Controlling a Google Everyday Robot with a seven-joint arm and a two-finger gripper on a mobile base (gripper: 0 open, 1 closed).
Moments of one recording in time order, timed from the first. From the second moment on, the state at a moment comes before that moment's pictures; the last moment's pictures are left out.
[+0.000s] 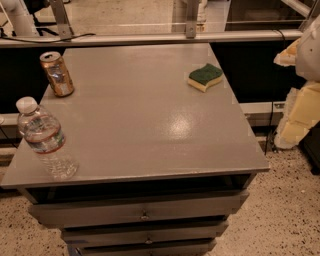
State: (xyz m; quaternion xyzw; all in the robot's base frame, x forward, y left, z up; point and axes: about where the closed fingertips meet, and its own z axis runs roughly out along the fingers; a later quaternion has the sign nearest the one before) arm 0.438 -0.216 0.978 -0.60 0.78 -0.04 0.16
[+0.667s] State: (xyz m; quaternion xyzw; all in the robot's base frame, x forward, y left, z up) arm 0.453 -0.213 0.971 -0.60 0.77 -0.03 0.18
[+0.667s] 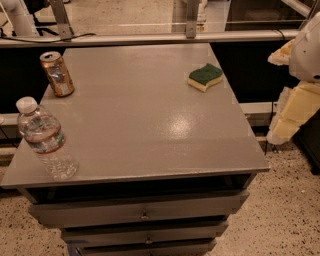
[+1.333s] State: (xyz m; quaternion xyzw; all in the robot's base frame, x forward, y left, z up) arm 0.551 -0.200 0.943 -0.59 0.75 0.00 0.29
